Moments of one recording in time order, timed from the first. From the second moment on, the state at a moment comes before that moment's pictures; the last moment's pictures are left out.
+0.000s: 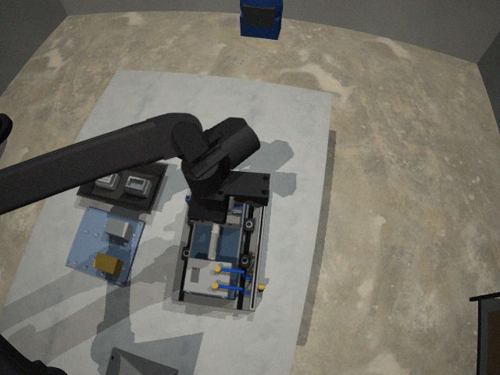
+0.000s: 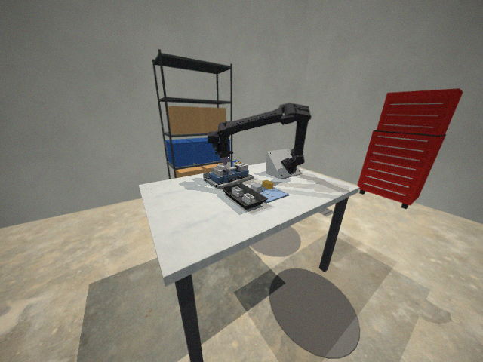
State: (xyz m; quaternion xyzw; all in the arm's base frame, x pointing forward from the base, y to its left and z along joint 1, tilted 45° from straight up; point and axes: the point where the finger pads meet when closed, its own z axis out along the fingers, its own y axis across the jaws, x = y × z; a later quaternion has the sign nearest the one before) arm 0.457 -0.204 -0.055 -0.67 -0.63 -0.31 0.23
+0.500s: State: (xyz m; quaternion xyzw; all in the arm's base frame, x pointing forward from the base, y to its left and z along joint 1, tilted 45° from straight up) arm 0.460 -0.204 -0.055 -0.67 -0.63 -0.30 0.23
